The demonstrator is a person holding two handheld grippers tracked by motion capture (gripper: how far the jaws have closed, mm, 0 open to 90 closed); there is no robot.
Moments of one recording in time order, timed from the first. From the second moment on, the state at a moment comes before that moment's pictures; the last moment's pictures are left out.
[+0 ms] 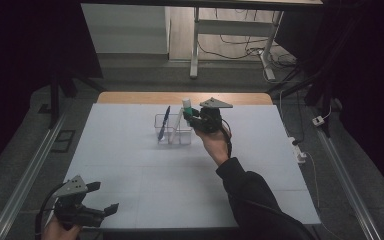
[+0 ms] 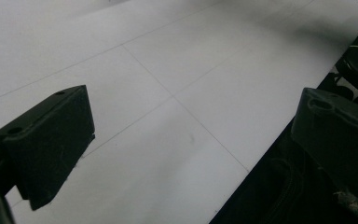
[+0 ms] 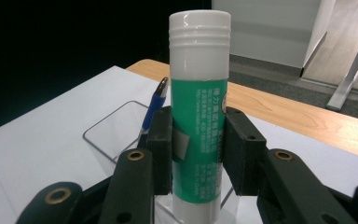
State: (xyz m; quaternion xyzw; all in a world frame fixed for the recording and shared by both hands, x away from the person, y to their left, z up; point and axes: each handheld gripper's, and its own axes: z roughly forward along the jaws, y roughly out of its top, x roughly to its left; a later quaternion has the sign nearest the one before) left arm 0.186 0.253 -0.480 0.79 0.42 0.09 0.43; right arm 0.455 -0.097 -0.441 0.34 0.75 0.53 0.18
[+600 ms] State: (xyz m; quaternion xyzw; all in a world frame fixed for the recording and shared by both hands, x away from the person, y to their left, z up) left arm 0.187 0.251 -0.480 0.80 0.42 0.09 0.42; right arm 0.471 -0.084 -0.462 0.36 0.75 0.52 0.18
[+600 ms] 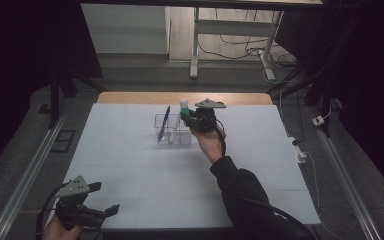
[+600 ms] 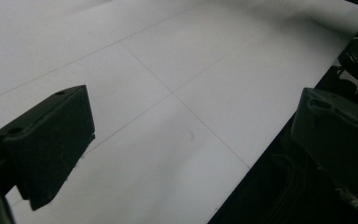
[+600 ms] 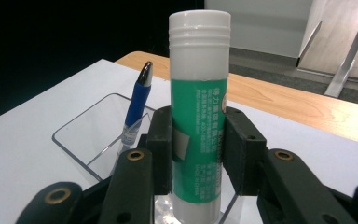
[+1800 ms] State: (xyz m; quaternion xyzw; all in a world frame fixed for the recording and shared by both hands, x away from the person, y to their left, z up) left arm 0.187 0.250 -0.480 0.80 0.41 0.09 0.42; right arm 0.459 -0.072 -0.464 0.32 0.79 0.49 0.19
